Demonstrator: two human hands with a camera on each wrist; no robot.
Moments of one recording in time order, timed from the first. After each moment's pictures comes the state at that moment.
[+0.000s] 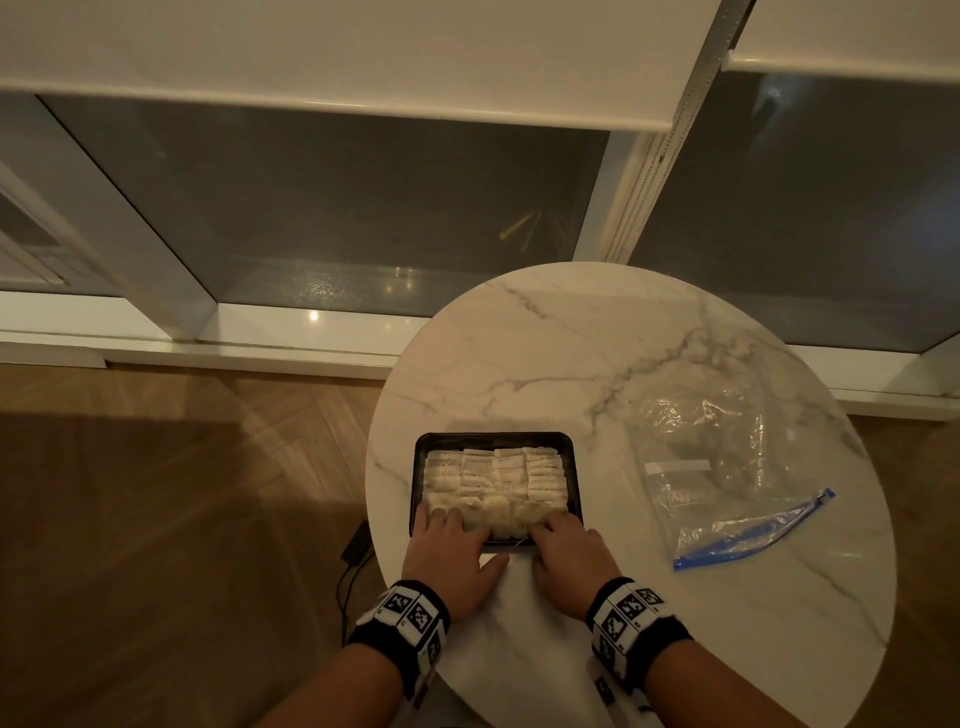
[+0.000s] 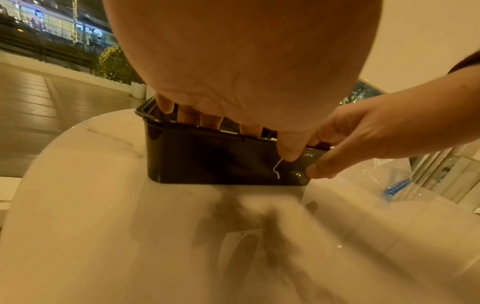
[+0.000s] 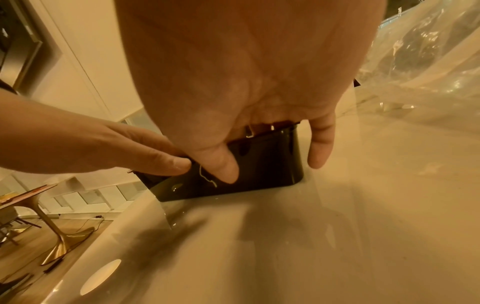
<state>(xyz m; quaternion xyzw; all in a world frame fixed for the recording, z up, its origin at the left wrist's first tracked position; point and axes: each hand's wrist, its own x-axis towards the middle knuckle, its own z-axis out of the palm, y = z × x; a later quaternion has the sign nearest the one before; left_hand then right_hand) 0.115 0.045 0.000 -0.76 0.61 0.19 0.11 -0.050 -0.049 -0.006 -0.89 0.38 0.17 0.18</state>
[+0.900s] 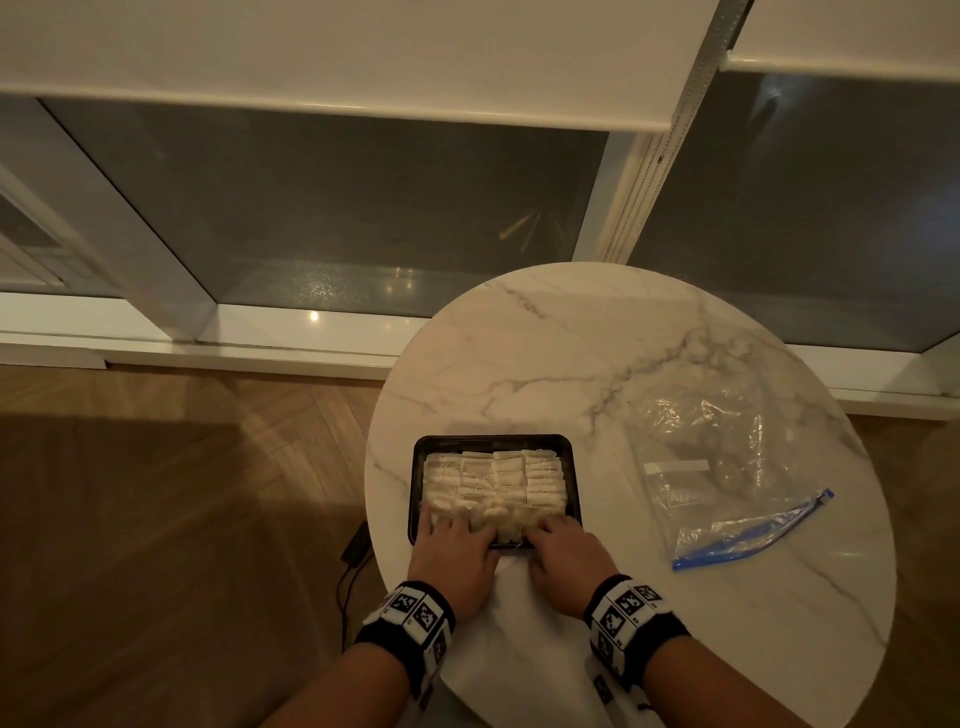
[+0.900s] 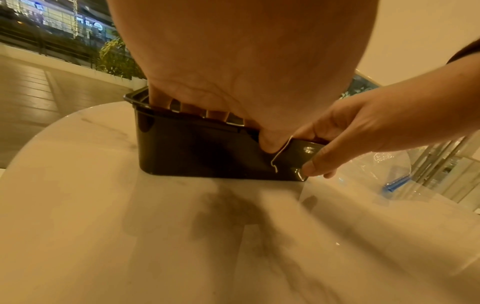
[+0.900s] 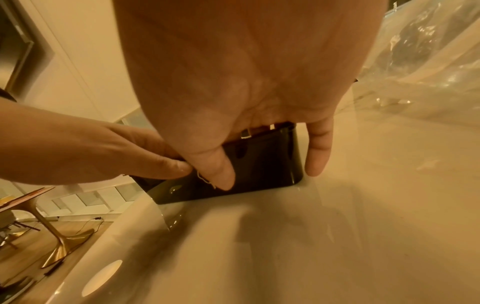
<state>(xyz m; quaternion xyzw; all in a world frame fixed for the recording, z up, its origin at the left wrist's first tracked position) 0.108 0.043 -0.008 -0.76 0.62 0.17 0.08 -0.051 -0.053 -0.008 -0.89 0.37 0.18 0.21</state>
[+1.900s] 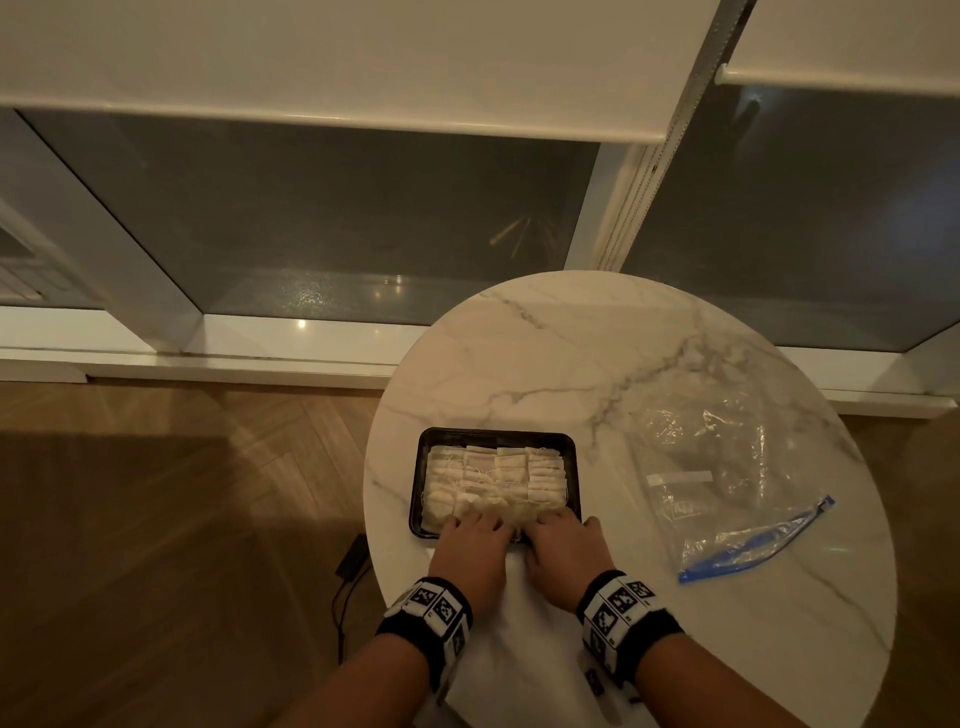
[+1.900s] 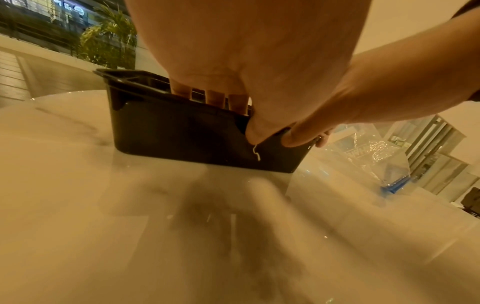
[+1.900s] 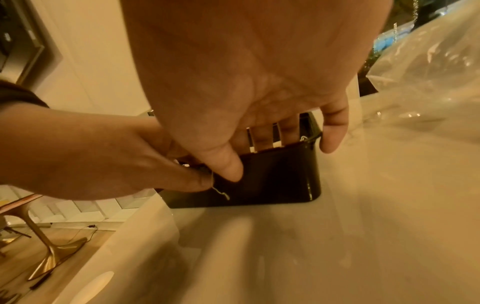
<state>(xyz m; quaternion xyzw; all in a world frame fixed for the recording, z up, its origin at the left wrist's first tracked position) 0.111 0.010 -0.013 -0.72 0.66 0.18 0.07 -0.021 -0.065 0.007 -0.88 0.41 0.20 0.14</state>
